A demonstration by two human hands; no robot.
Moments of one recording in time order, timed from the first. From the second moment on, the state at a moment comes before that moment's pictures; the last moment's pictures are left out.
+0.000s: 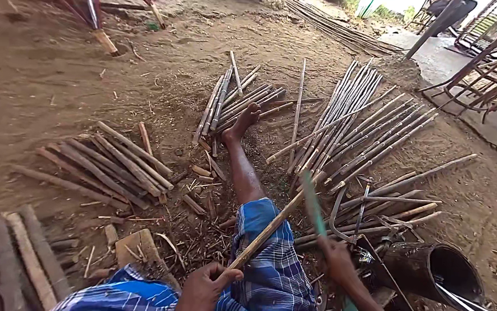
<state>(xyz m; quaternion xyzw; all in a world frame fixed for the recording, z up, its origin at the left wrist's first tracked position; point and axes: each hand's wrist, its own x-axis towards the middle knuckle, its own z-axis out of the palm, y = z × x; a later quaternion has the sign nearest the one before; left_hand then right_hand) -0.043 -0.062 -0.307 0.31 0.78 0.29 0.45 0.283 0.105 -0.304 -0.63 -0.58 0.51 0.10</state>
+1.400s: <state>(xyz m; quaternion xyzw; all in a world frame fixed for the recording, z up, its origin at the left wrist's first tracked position) -0.057 -0.055 -0.301 0.36 0.77 0.25 0.46 0.289 0.104 -0.315 -0.64 -0.62 0.44 0.11</state>
